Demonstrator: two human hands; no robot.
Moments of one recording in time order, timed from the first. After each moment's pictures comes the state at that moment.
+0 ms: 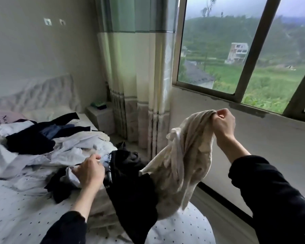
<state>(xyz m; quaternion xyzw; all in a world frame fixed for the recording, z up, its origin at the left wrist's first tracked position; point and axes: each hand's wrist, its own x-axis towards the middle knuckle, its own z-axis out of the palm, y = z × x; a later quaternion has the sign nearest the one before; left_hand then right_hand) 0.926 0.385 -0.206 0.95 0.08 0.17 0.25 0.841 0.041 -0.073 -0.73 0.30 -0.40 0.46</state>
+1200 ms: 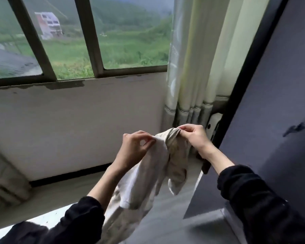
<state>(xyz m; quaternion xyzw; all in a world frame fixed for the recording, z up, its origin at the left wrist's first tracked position) 0.622 -0.002 -0.161 0.56 -0.69 -0.14 0.43 0.423 -0.064 -0.149 -0.62 0.52 -0.42 0.42</state>
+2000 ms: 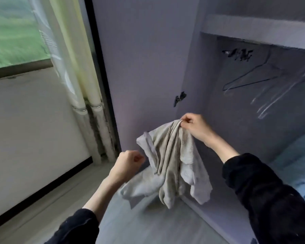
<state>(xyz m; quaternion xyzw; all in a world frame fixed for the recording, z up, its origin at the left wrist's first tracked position) 0.345 -0.023 -0.221 0.51 -0.79 -0.30 0.18 0.112 0.004 -0.149 -0.53 0.72 -0.38 0.23</state>
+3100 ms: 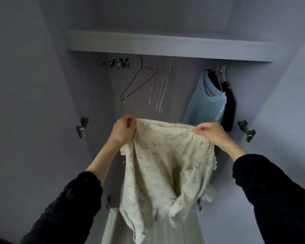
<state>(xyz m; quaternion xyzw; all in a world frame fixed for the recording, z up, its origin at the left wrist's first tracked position) 0.078 -0.067 -0.137 0.19 -0.86 -0.42 0.21 -0.041 0.189 -0.133 -0.15 0.89 -0.43 0.07</state>
